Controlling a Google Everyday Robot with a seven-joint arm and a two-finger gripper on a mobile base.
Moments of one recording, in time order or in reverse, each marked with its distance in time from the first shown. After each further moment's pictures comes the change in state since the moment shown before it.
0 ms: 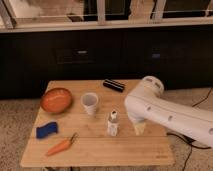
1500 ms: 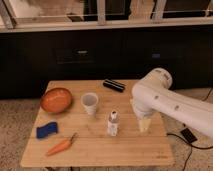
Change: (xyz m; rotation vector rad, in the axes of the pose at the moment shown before) arm 0.023 -0.003 -0.006 -0.048 -0.024 0.079
